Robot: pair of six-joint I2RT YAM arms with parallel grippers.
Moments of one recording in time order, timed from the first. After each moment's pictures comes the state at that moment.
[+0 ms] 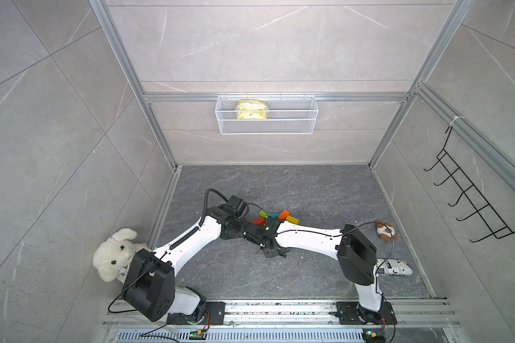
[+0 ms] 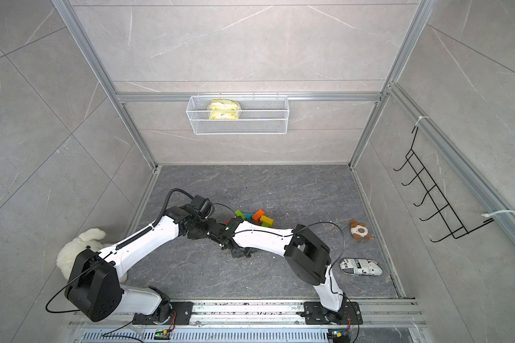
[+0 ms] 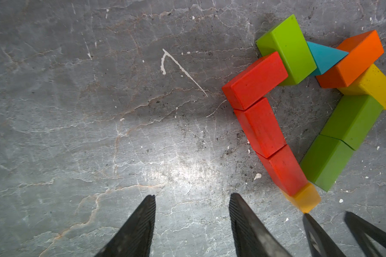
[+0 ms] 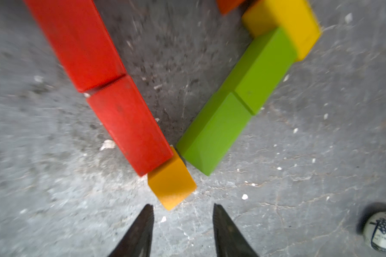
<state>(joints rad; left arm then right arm) -0.55 1.40 1.02 -0.82 -0.05 -0.59 1.09 1.97 1.56 -1.15 0.38 0.82</state>
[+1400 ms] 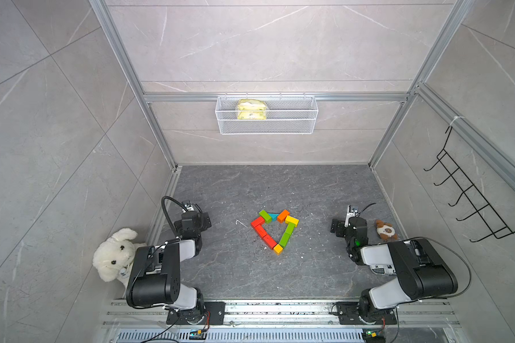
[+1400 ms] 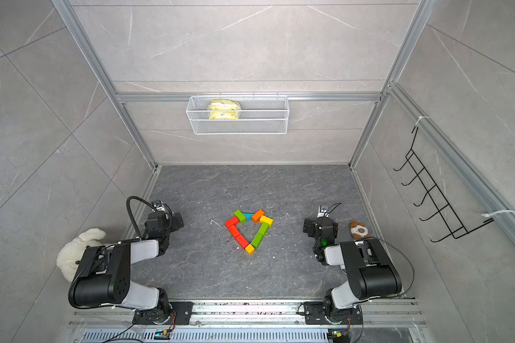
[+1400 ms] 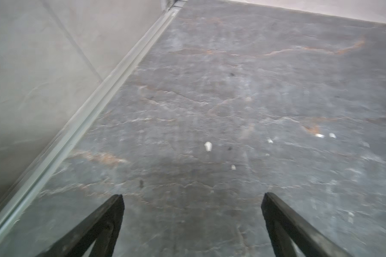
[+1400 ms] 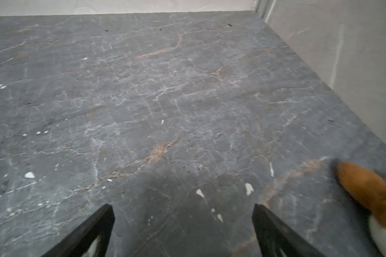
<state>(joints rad) 0.05 1.48 0.40 0.56 -0.20 -0.10 0.09 1.53 0.31 0.73 0.21 0.07</state>
